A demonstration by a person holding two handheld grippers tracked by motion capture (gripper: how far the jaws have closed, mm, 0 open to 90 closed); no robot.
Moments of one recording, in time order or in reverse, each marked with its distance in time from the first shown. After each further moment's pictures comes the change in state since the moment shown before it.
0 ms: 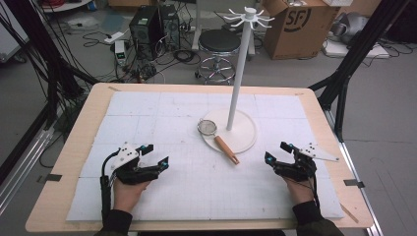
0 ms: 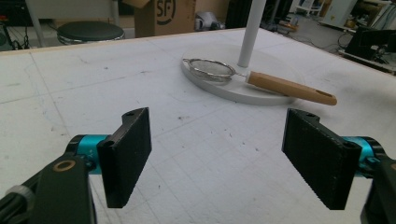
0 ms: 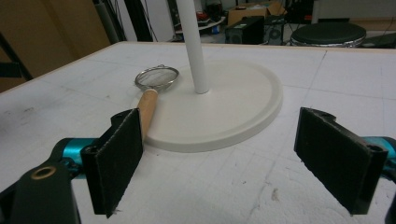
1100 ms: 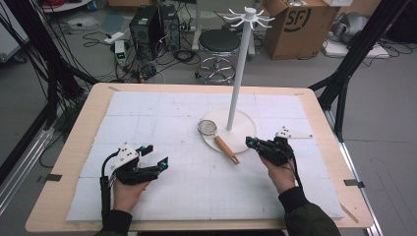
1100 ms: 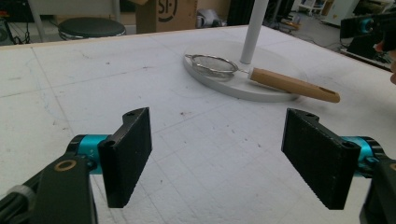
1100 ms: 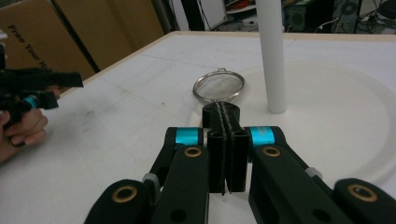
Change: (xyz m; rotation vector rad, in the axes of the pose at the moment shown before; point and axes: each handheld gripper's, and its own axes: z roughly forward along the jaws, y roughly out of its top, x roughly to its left) left arm 0.001 -0.003 0.000 0.008 0.006 -0.010; right arm 0.023 0.034 0.065 0.094 0.233 0.047
